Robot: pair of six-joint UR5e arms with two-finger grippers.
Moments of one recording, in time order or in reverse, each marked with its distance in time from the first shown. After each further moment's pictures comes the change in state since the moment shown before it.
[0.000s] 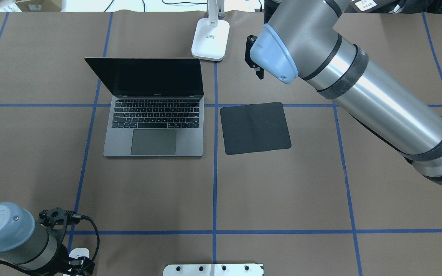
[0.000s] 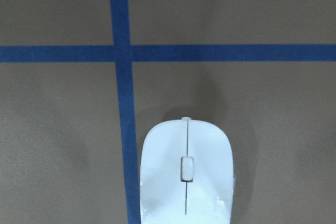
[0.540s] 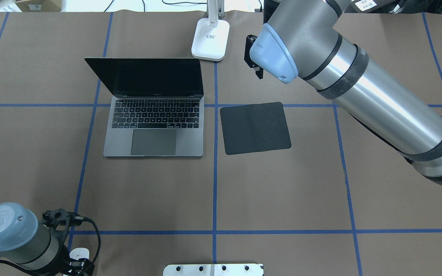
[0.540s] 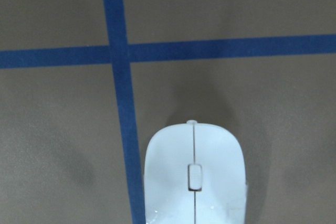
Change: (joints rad) left arm 0.002 -0.006 0.019 -0.004 -0.006 0.038; right arm 0.000 0.002 0.003 0.000 0.000 -0.001
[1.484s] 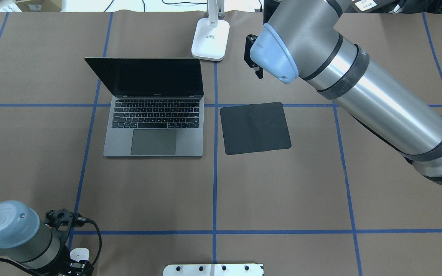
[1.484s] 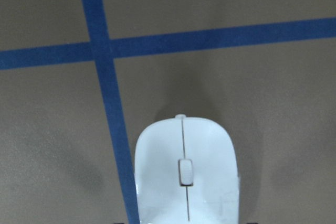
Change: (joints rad) left arm -0.007 -0.008 0.011 0.001 -0.027 0.055; right arm 0.000 0.000 0.006 0.000 -0.001 0.000
